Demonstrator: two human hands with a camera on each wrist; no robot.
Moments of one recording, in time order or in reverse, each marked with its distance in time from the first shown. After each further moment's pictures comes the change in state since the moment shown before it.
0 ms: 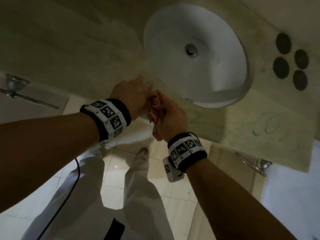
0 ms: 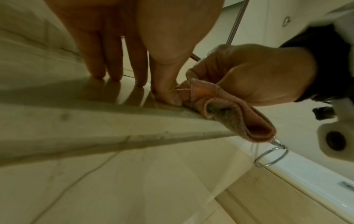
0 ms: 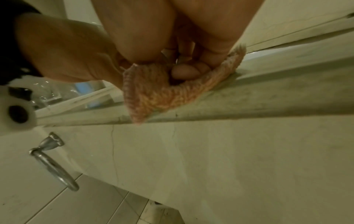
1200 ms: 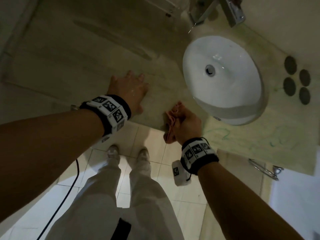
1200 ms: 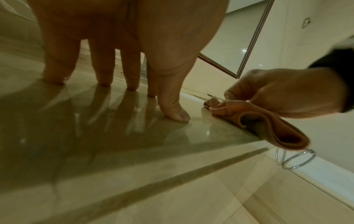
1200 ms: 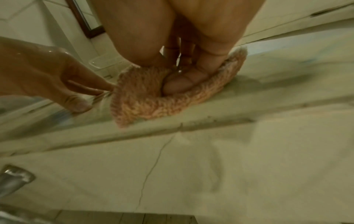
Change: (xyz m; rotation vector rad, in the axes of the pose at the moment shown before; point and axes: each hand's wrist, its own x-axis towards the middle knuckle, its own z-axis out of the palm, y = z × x) left_hand -0.017 -0.170 -0.041 0.028 -0.102 -0.044; right_hand 0.029 -0.112 0.050 0.103 0.131 0.286
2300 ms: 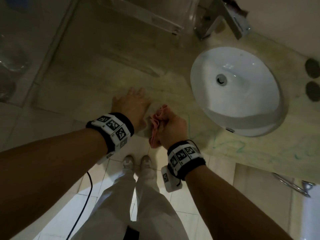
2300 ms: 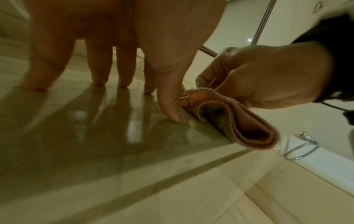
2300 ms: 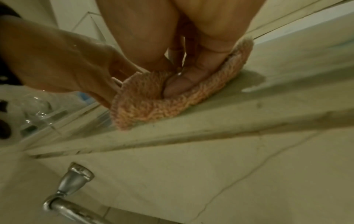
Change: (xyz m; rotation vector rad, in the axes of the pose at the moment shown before) left_hand -0.003 -0.012 0.002 -0.036 -0.004 -0.087; right_hand 0.007 -0.054 0.043 0.056 -0.155 -0.162
